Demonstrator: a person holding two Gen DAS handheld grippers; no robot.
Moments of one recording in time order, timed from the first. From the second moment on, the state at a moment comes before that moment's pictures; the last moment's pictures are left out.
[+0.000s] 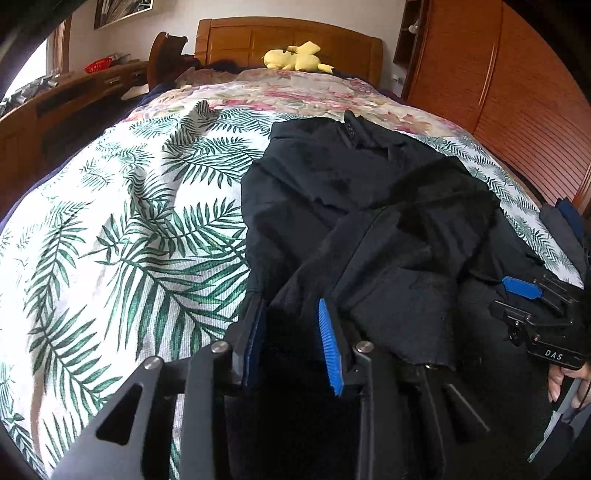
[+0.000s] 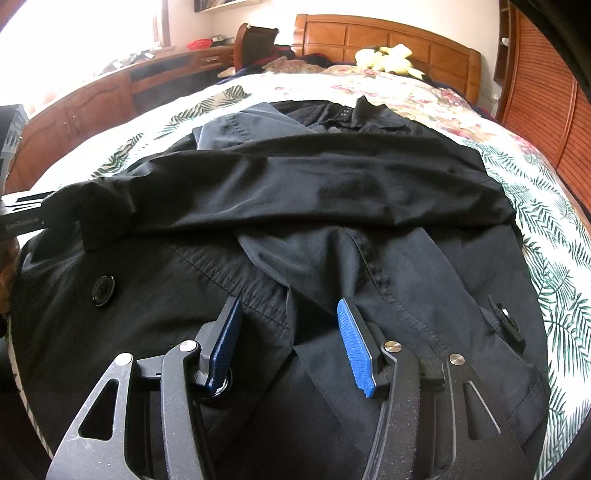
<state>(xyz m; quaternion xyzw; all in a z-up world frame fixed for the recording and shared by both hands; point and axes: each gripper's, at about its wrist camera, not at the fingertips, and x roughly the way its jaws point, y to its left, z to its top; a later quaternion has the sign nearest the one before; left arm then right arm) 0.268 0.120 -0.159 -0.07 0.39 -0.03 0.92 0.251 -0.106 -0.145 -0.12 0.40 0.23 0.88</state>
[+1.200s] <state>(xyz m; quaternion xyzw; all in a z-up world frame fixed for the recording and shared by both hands) 0.170 0.116 -0.110 0.02 0.38 -0.02 0.92 0.253 -0.122 -0.144 -0.07 0.41 0.26 0.87</state>
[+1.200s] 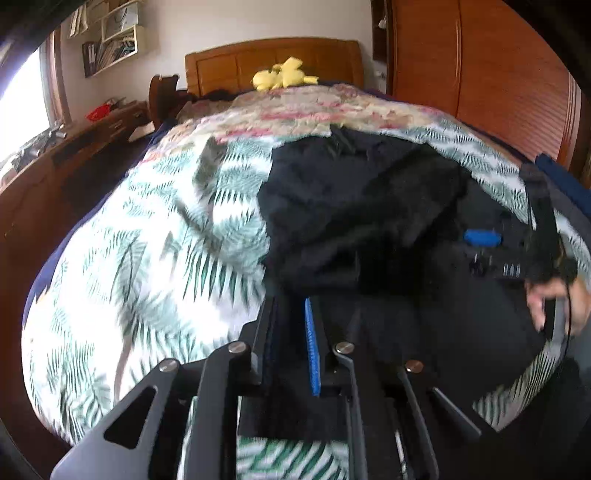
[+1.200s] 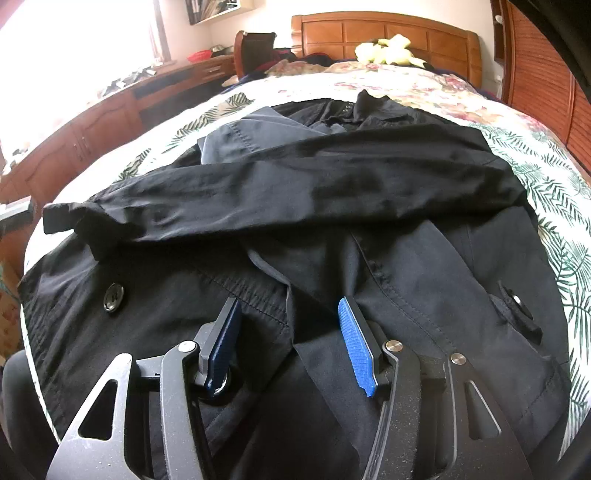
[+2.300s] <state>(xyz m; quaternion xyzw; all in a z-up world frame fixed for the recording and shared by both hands) 0.150 0.145 -0.164 -0.02 0.41 0.00 0.91 0.185 -0.228 -0.100 -0.08 0.40 0.21 0.89</state>
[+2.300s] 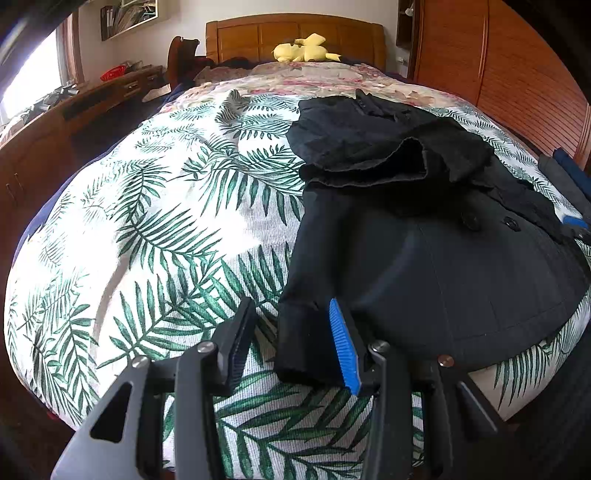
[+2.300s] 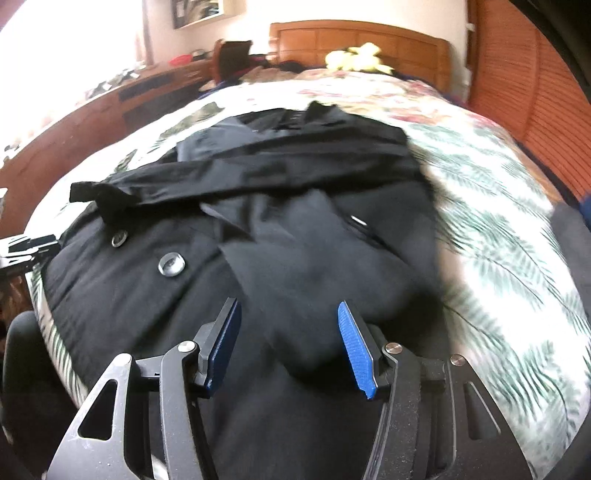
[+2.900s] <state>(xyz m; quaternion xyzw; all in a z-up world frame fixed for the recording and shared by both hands) 0.115 0.146 -0.160 -0.04 0.41 -0.01 0.91 0.125 -0.310 -0.117 -0.08 0.44 0.13 0.88</state>
